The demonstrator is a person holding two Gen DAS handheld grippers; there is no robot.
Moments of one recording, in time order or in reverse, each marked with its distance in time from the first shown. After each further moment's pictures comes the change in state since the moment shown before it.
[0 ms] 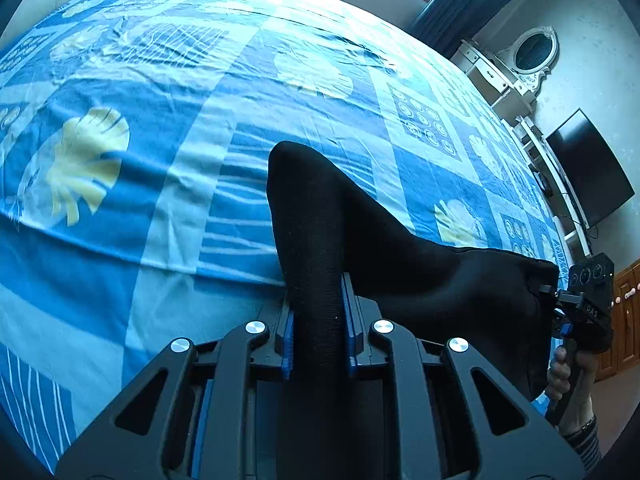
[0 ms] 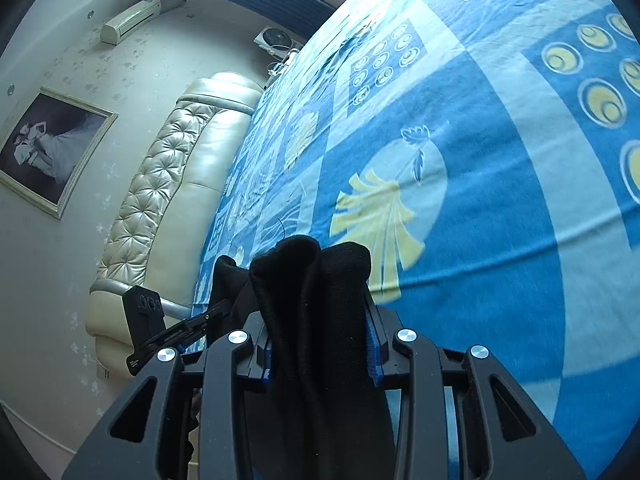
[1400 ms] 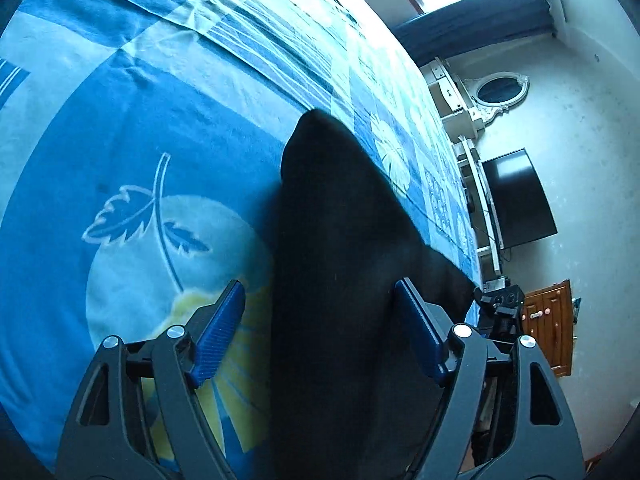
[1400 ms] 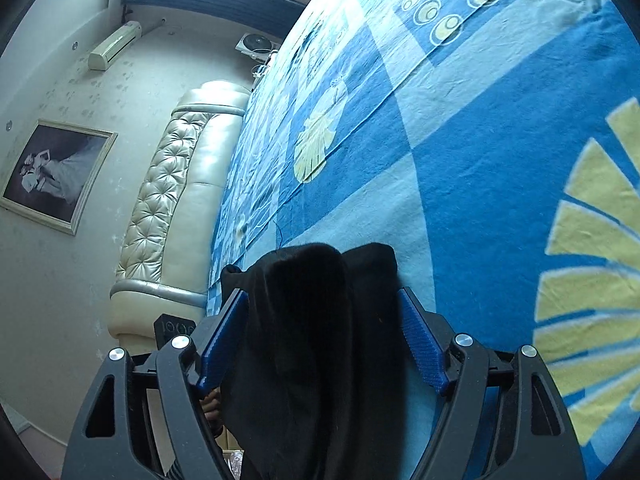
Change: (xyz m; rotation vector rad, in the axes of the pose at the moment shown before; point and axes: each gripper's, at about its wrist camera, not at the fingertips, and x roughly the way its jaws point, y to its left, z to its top) left arm -0.029 0.006 -0.136 -0.249 0.087 -0.363; right arm -0.085 -0.036 -0.101 0.131 0.015 0.038
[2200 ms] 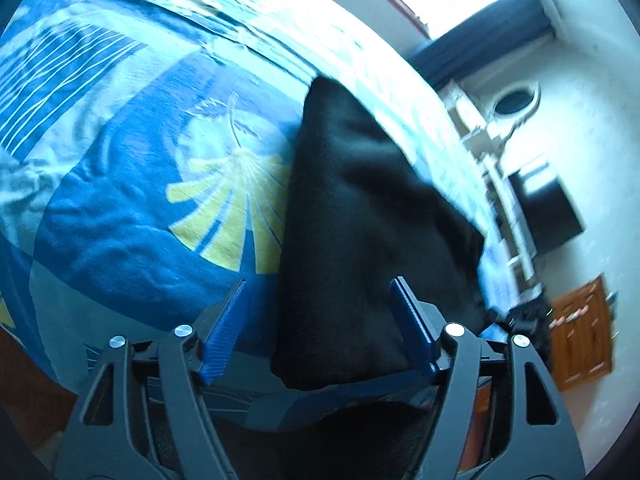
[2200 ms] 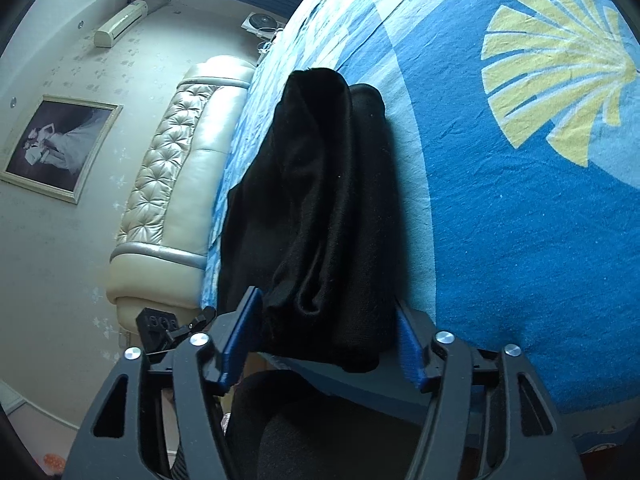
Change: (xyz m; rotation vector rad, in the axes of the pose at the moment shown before) left arm -0.070 -0.010 -0.113 0.035 -0.187 0.122; right arm -0.056 -0.010 -0.097 -0.018 0.065 0.008
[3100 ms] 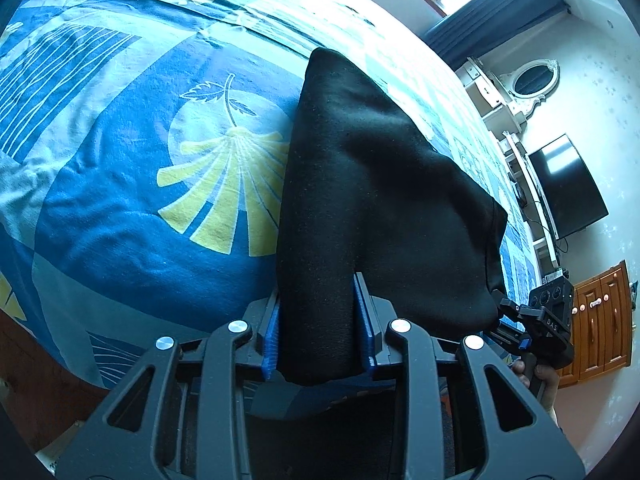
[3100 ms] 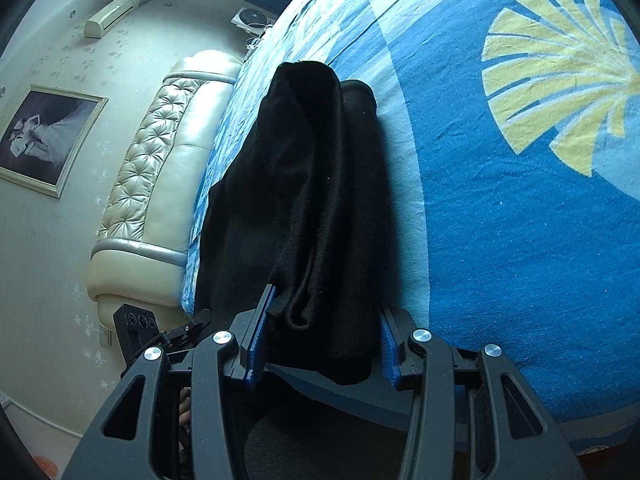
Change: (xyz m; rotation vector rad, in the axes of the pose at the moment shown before) left arm 0.013 -0.017 -0.001 0.051 0.089 0.133; right arm 0.013 -0.001 0.000 -0.029 0.002 -0.086
